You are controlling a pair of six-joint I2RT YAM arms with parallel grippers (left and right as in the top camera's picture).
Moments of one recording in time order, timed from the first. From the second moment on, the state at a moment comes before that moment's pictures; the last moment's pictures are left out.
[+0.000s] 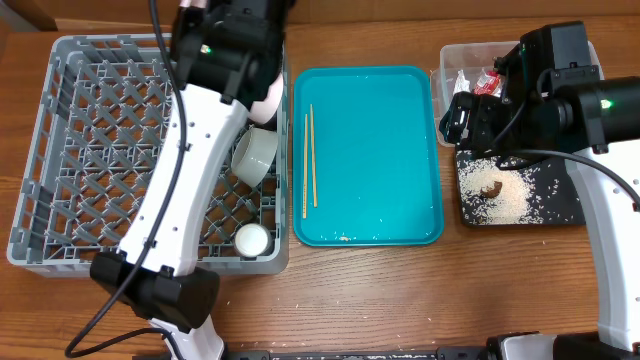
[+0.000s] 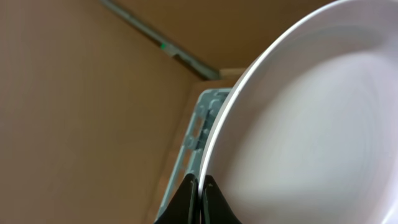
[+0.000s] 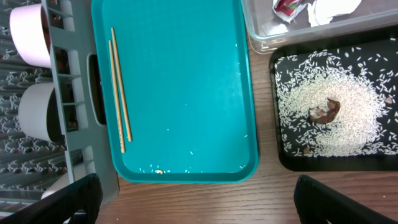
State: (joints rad) left arm -0.35 1.88 2.16 -1.13 -1.03 0.01; right arm 0.13 1.54 1.79 -1.40 -0.20 0.33
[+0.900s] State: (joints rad) left arm -0.20 1.91 1.82 -0.75 -1.06 0.00; right arm 0.13 1.54 1.79 -1.40 -0.20 0.33
